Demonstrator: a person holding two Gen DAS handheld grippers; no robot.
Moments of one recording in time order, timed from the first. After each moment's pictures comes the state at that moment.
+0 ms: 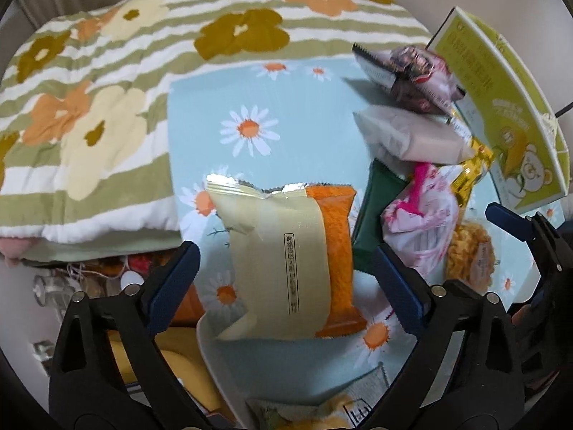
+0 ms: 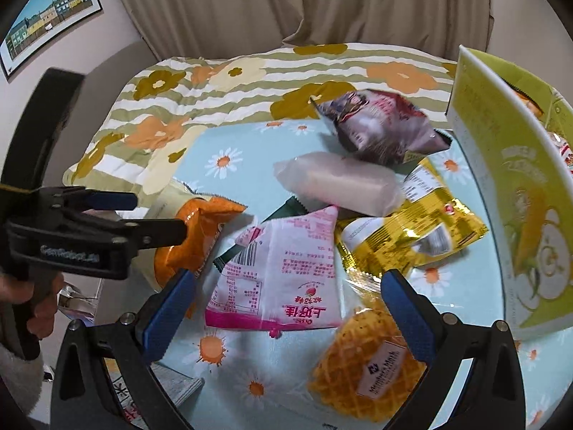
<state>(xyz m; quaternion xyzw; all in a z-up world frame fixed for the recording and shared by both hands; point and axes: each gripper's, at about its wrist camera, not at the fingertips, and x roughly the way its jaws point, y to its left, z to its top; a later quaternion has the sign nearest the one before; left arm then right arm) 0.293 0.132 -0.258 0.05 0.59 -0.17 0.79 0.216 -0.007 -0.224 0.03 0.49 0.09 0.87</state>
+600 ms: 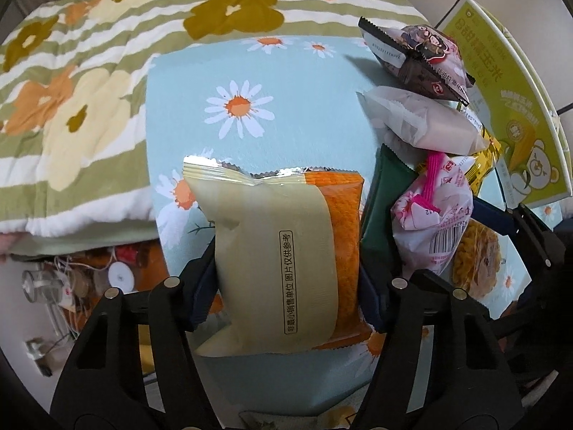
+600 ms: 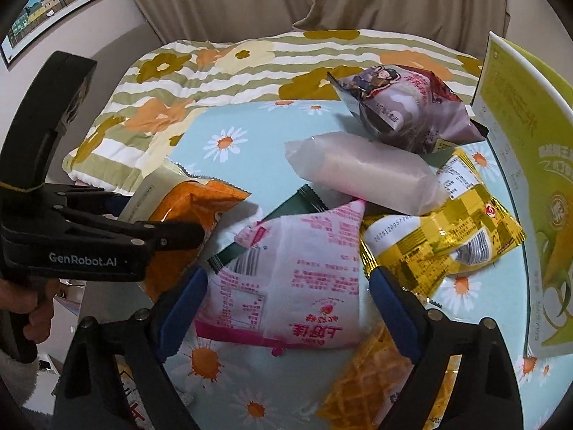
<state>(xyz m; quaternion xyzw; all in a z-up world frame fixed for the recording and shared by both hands) 0.301 0.133 -0.277 0.03 0.61 -0.19 0.77 0.237 0.005 -0.245 0.03 0.51 0.11 0.85</state>
